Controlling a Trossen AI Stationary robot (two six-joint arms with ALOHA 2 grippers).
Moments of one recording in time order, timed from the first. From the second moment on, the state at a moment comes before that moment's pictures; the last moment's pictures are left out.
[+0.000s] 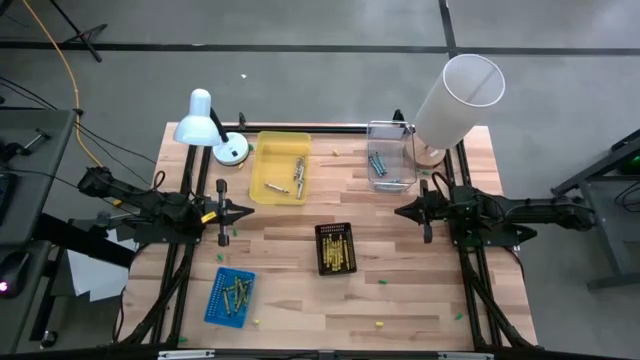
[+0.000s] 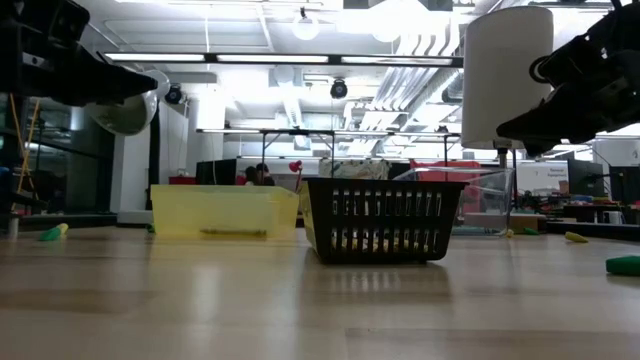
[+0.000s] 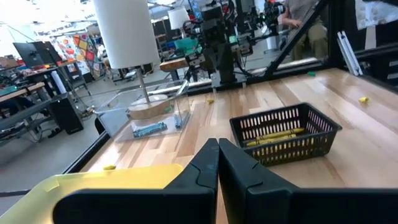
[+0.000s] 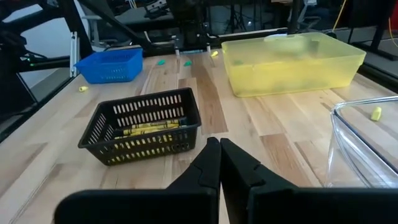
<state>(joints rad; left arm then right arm) -0.35 0.15 0.02 0.10 -0.48 0.22 -0.06 0.23 0.01 0.02 -0.03 0.09</state>
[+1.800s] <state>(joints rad) -0.34 0.00 0.02 0.06 -0.48 0.22 0.05 0.00 0.01 0.02 -0.03 0.16</state>
